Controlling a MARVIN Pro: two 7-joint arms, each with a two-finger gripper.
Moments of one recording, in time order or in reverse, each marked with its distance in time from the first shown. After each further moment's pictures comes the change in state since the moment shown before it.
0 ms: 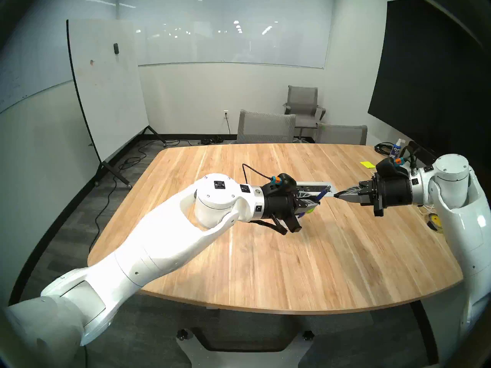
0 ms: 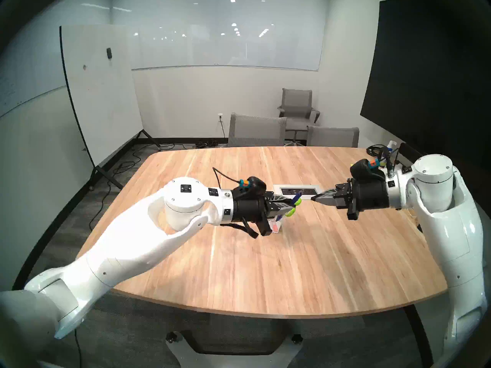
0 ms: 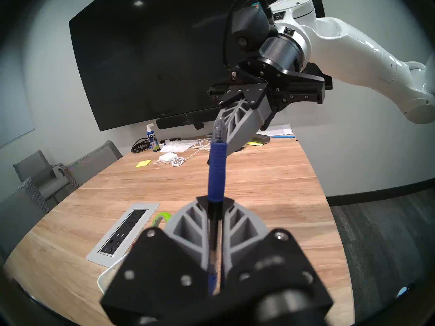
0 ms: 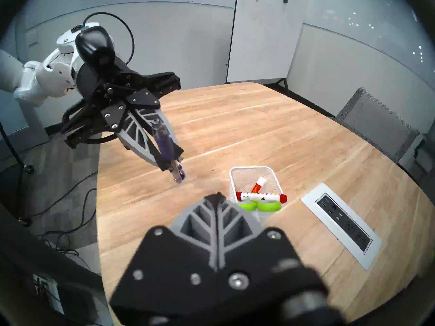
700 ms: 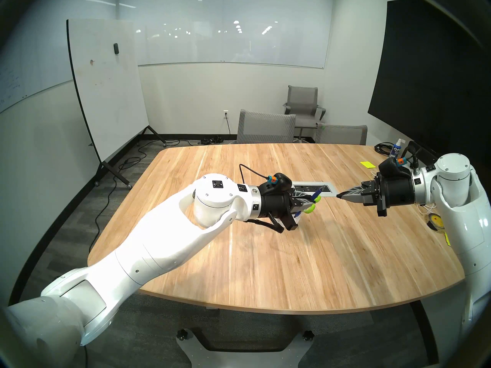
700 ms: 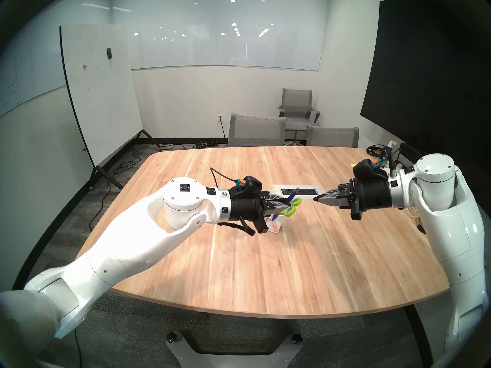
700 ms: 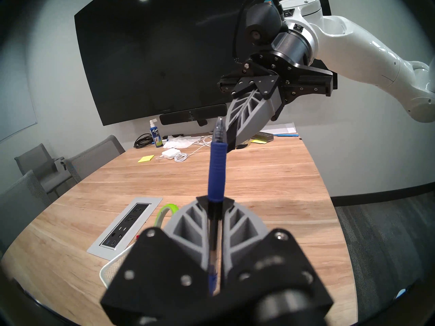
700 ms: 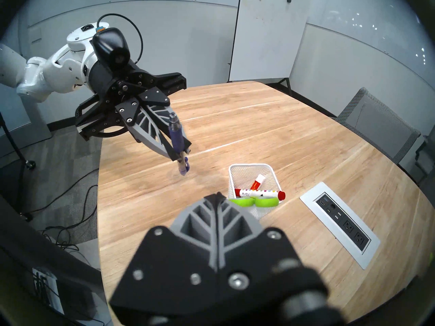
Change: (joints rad) left arm -0.002 -0.001 -0.014 0.048 -0.014 -0.002 -0.001; right arm 0.003 0.011 0.002 0.017 -0.001 -0.024 0.025
